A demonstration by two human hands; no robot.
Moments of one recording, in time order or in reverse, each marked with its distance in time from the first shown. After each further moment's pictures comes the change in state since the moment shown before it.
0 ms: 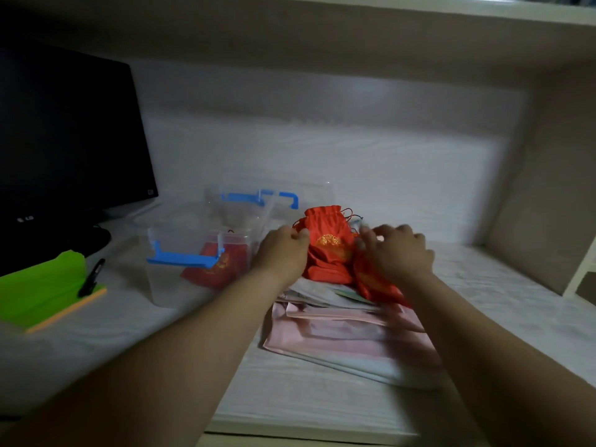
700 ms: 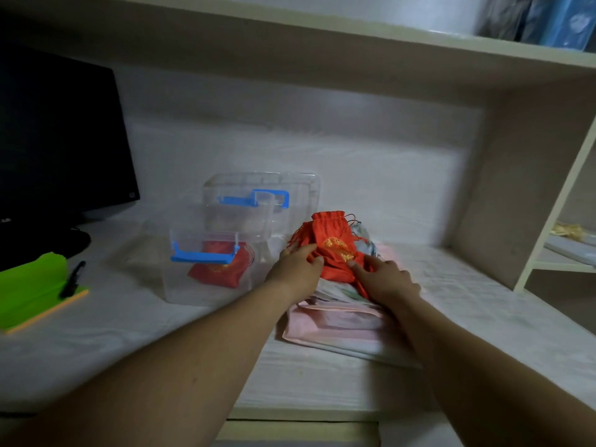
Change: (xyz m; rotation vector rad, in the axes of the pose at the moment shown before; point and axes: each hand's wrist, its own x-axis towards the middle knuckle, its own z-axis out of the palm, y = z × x) left_hand -0.023 0.013 0.039 0.056 -0.287 0.044; right_hand -0.021 0.050 0.004 -0.027 -0.233 0.109
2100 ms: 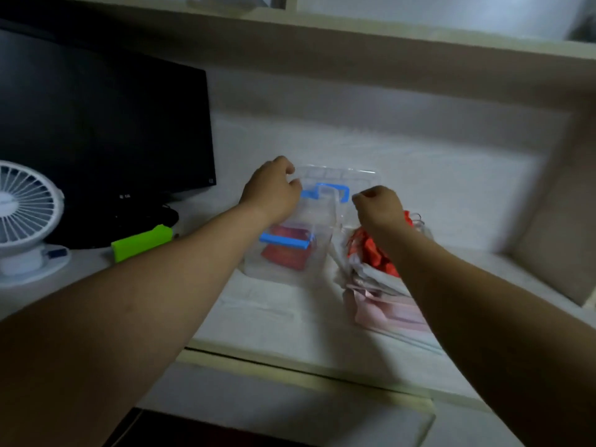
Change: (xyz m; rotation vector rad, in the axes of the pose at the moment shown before) left_hand -0.042 -0.011 -0.191 0.150 0.498 0.100; right_hand -0.034 -0.176 -0.039 0.542 0.172 -0.328
